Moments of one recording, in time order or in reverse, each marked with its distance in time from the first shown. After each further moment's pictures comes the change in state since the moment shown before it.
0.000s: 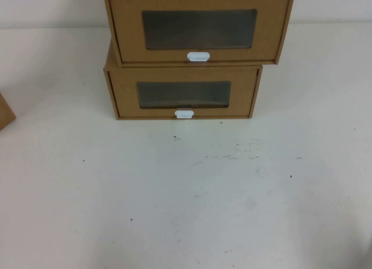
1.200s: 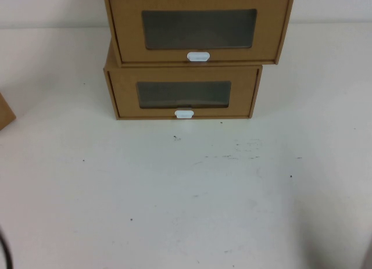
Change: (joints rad) right arm 0.000 0.000 0.000 0.895 0.043 -0.275; left arm 0.000 0.388 -0.676 -0.475 0.219 -0.057
